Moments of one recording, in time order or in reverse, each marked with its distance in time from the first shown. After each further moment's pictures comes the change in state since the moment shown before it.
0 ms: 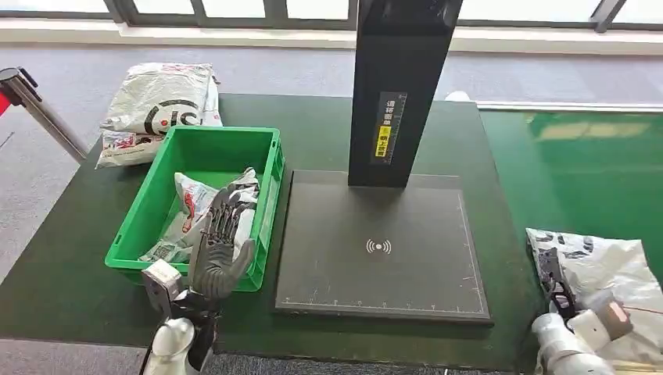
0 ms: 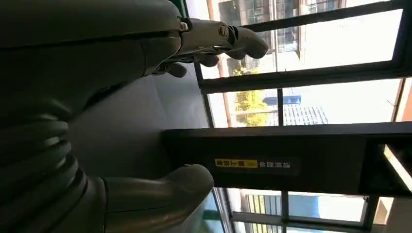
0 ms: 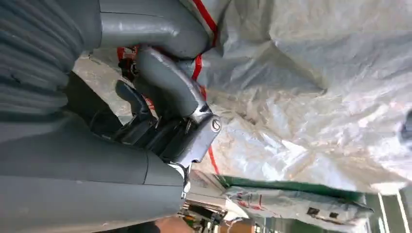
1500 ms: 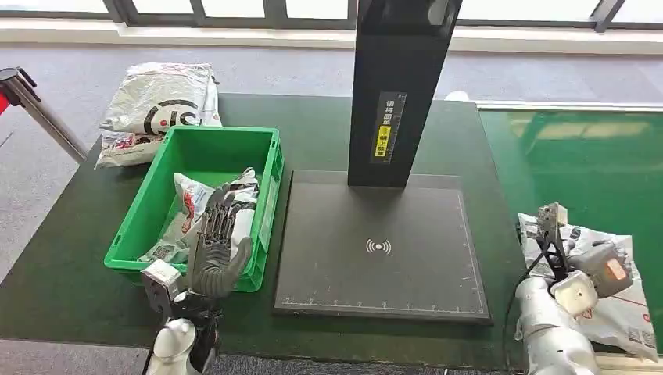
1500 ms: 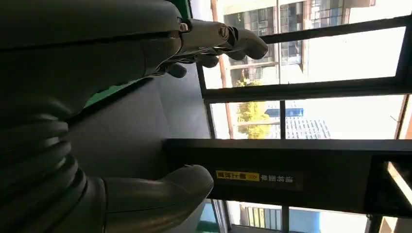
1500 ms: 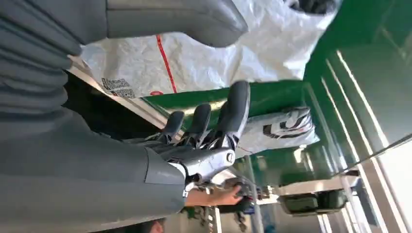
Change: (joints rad) left arm 0.006 -0.014 0.008 0.003 0.005 0.050 0.000; right arm -0.037 0.131 0.141 -0.239 0.003 -0.056 0.099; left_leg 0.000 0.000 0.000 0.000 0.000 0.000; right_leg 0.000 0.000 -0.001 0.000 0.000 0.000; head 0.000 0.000
